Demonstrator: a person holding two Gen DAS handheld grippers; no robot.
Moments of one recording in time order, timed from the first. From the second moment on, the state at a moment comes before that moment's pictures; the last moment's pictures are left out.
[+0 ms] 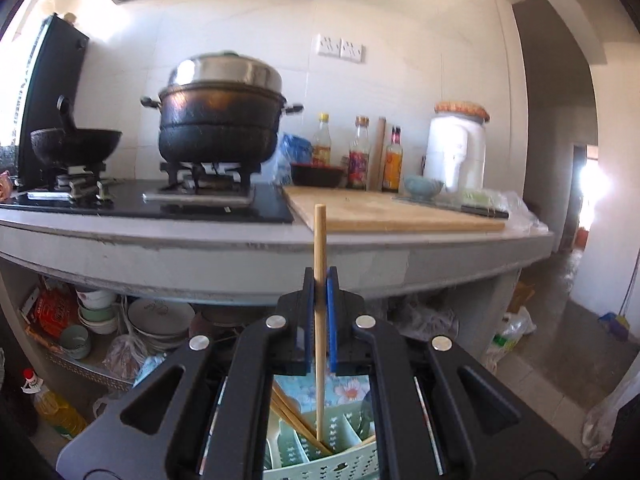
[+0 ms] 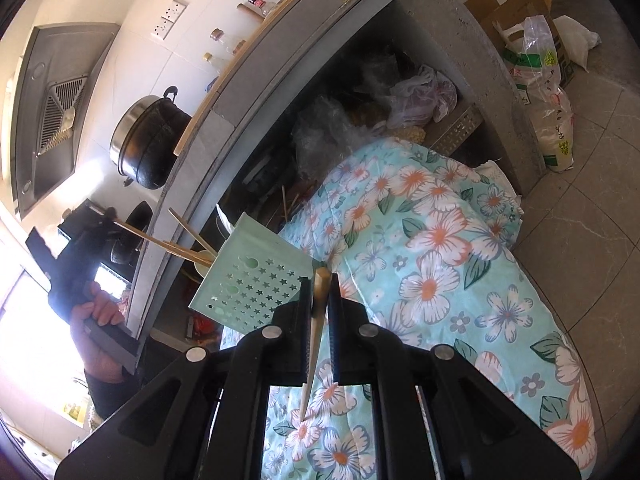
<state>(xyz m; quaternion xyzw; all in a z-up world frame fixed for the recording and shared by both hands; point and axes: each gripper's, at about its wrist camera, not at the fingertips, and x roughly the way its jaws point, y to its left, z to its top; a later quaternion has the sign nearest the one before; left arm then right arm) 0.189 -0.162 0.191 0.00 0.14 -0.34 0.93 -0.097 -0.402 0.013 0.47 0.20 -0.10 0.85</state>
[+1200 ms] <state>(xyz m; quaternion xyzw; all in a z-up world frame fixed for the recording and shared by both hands) 0.126 -0.067 0.091 -0.02 0.26 -0.36 0.90 -0.062 -0.344 0.216 0.25 0.05 -0.02 0.97</state>
